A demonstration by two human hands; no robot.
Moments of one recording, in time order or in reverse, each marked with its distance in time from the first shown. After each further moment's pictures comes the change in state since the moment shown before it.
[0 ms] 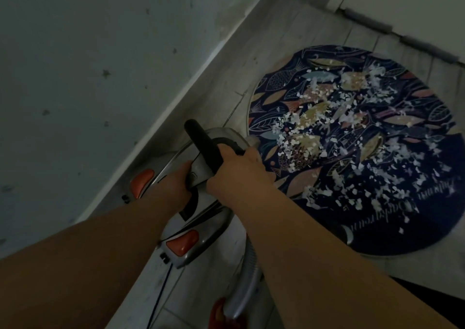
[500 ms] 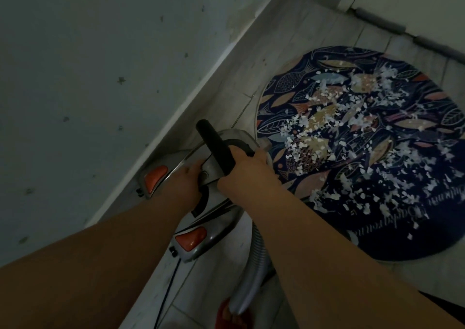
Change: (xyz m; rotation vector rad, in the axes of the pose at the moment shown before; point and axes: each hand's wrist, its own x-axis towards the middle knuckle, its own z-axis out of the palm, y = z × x) left_hand -0.002 0.008 -0.012 0.205 0.005 0.024; right_hand 0.013 -0.001 -0.005 0.082 -0.025 -0.027
